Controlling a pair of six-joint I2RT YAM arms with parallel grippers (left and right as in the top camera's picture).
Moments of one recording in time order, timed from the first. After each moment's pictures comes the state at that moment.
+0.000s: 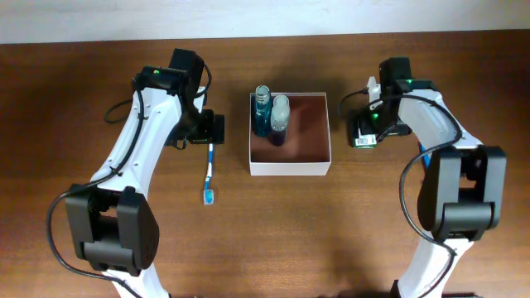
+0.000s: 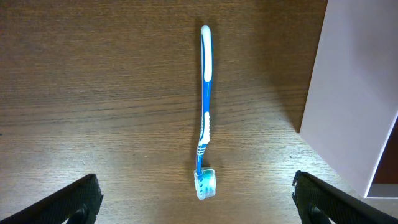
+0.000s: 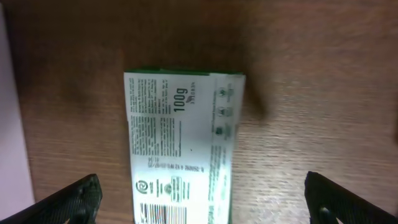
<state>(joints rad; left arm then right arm) -0.20 1.94 1.72 -1.26 0.01 -0.19 -0.02 2.07 1.52 -0.83 -0.04 -0.06</state>
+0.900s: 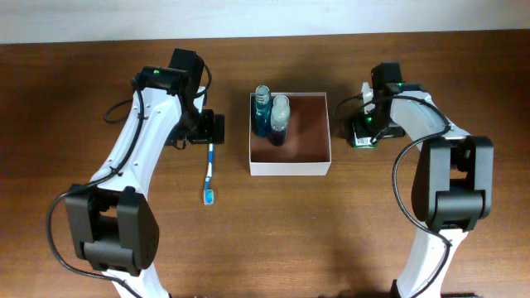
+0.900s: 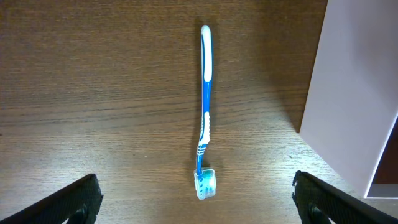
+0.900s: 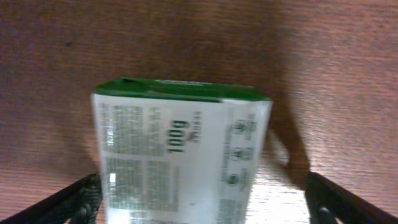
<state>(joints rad) -0.20 1.94 1.72 -1.26 0.01 -0.19 0.00 2.14 1.52 -0.78 -0.01 -0.07</state>
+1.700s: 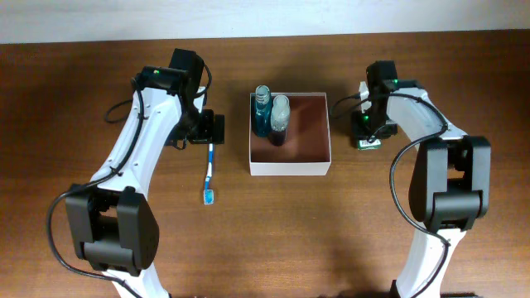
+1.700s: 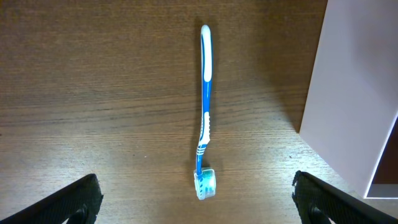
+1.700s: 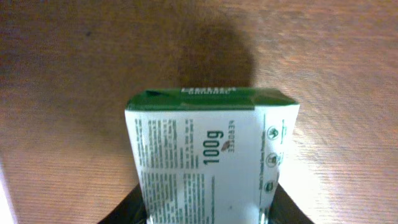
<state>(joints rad) -0.20 1.94 1.72 -1.26 0.01 -0.19 0.02 2.14 1.61 -0.92 0.00 -0.01</state>
